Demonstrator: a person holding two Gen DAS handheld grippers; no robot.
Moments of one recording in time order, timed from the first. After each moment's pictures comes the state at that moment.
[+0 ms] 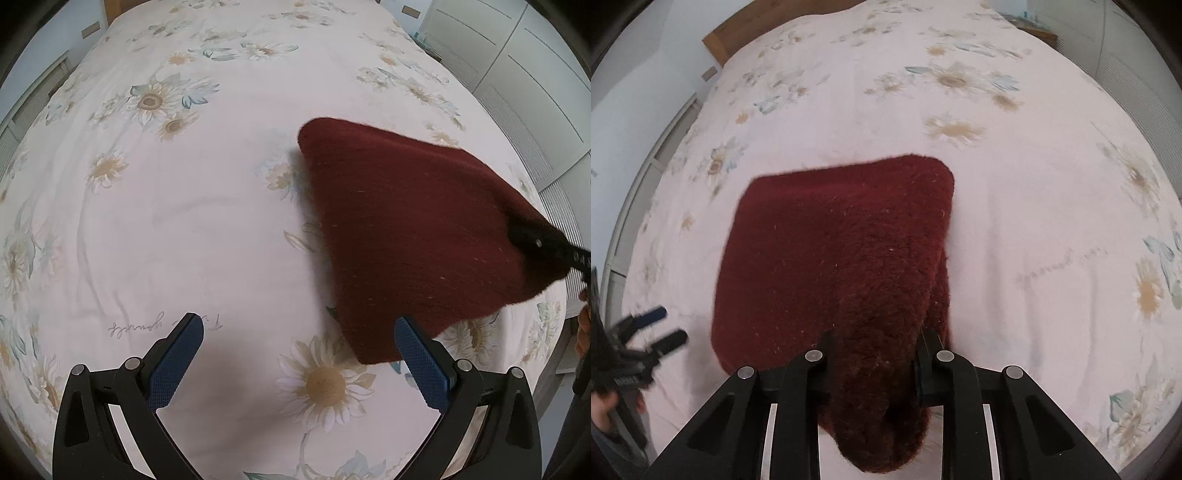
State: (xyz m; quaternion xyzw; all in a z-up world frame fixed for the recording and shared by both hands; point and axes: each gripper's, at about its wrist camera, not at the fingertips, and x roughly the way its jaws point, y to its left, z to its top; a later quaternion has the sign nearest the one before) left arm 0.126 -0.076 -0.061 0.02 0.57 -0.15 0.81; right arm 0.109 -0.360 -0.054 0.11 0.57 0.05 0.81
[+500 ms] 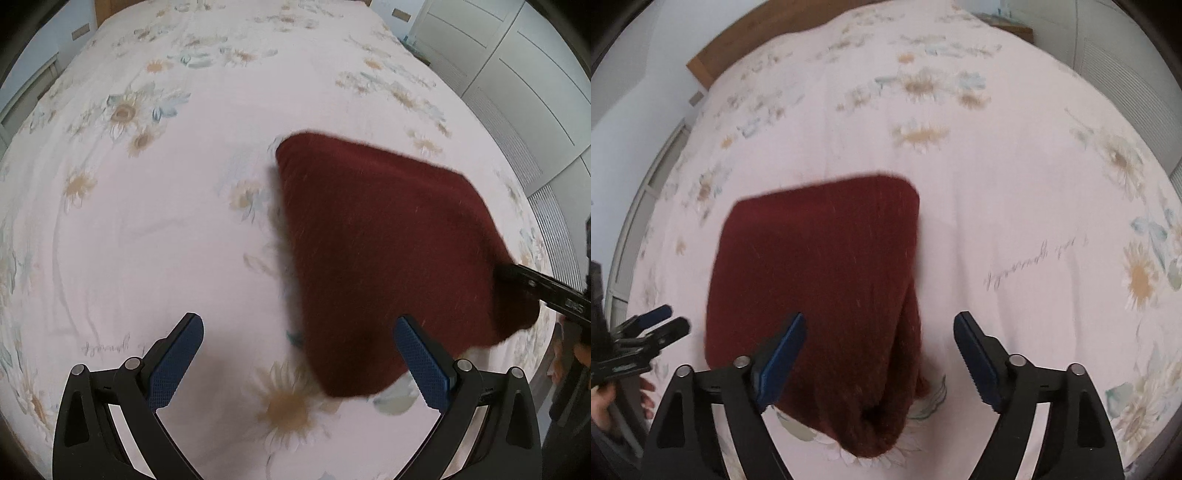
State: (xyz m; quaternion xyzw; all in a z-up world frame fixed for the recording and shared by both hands) left arm 0.148 -0.107 -0.059 0.00 0.56 -0.17 0.81; right arm 0.112 -0.389 -0.044 0.14 0.54 0.03 0.83
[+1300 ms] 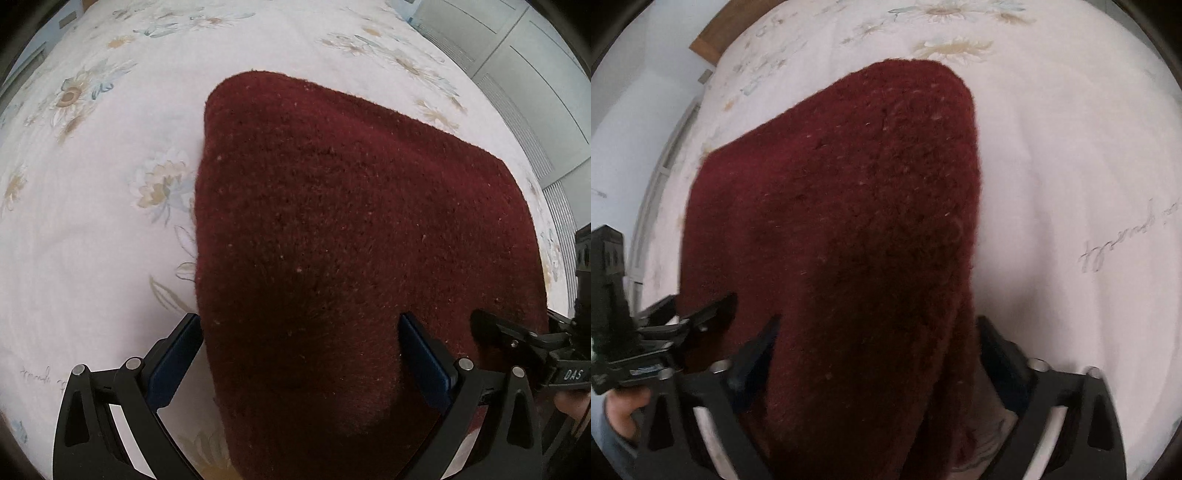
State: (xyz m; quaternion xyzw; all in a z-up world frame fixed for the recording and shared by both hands) left arm 0.183 -0.158 -0.139 0.00 0.59 -0.18 0.79; right arm 0.138 -0.374 -0.145 0.20 0.59 0.11 0.77
